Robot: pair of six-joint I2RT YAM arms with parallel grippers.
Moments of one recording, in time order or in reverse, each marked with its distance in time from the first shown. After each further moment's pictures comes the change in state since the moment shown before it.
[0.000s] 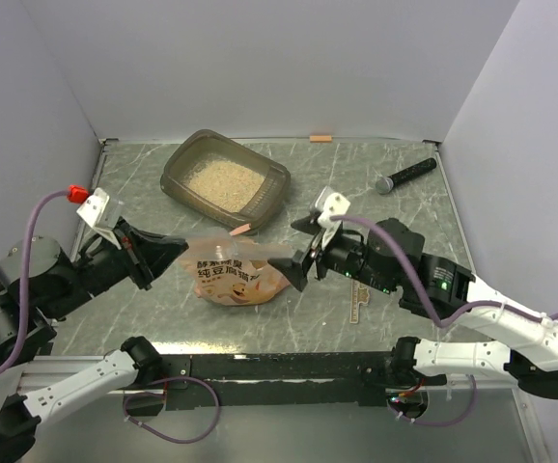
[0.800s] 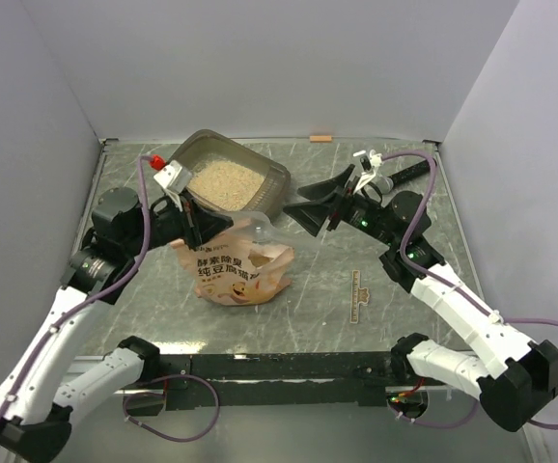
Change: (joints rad) left arm 0.308 0.179 -0.321 0.468 0.472 0.051; right arm -0.640 0.074 -0.346 0.805 -0.671 0.573
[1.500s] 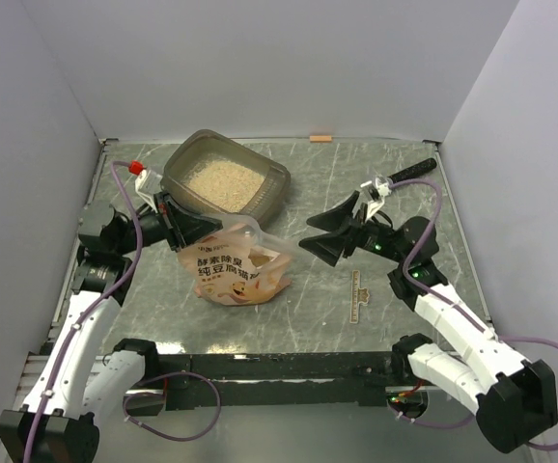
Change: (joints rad) left arm 0.353 -0.033 -0.300 0.521 0.515 -0.314; right arm -0.150 -0.106 -0.276 0.174 -0.289 0.056
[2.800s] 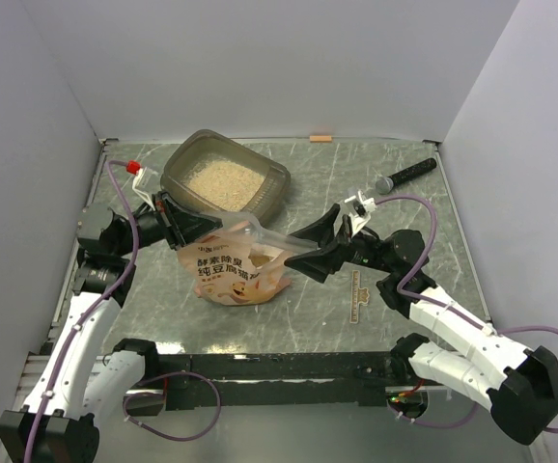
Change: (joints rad) left arm 0.000 -0.005 -0.021 0.064 -0.018 -0.130; right arm 0.207 -0.001 -0.032 0.154 0.033 0.008
